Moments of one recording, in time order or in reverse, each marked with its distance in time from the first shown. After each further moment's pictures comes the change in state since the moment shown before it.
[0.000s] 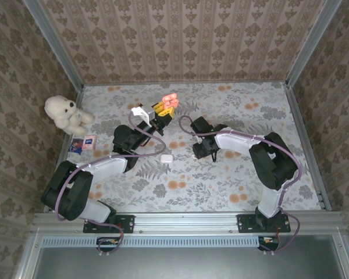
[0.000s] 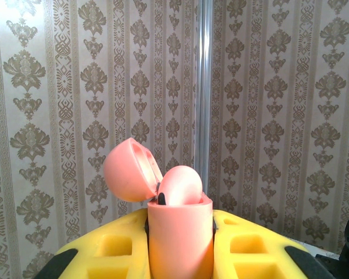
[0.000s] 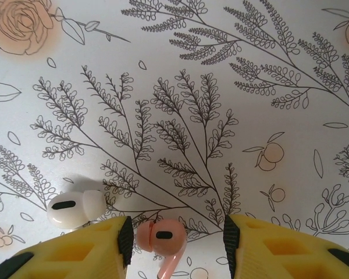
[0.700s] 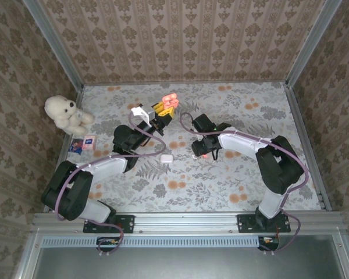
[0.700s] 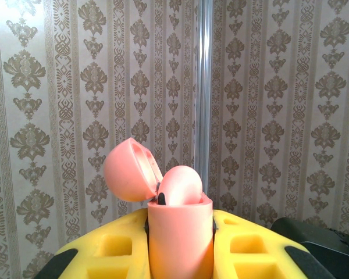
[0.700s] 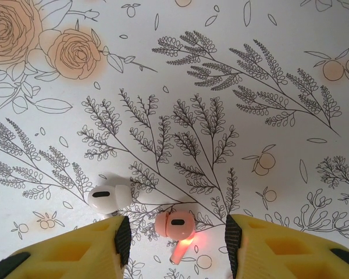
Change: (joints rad) left arm 0.000 0.000 0.000 0.000 0.000 0.000; right arm -0.005 -0.069 0.000 0.007 -0.030 -0.026
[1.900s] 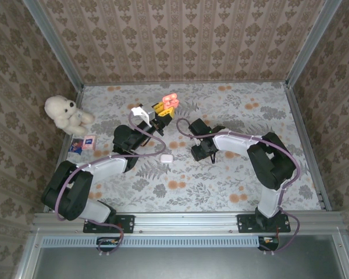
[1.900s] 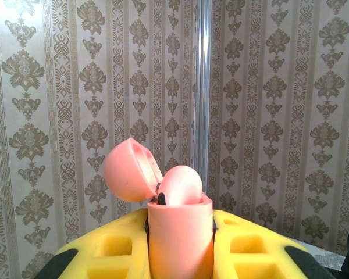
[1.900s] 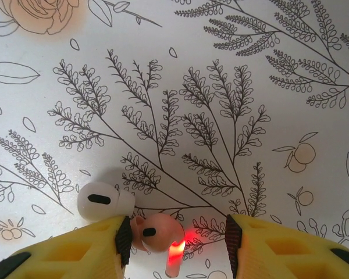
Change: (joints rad) left arm 0.000 0.000 0.000 0.000 0.003 0.000; right arm 0.021 0.079 -0.005 0.001 0.022 -0.002
